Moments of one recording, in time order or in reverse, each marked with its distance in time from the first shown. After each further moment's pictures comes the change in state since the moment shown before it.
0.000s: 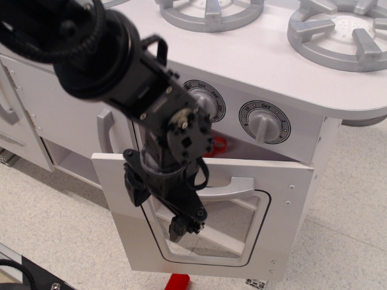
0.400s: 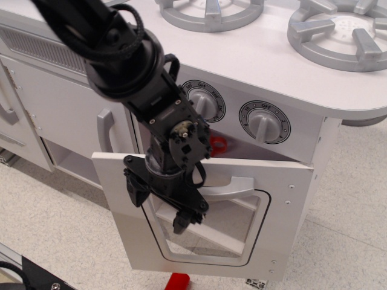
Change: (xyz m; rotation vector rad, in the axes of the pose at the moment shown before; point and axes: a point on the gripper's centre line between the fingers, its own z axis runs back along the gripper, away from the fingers) arm 0.014 0.013 -0.031 0.019 0.002 0.152
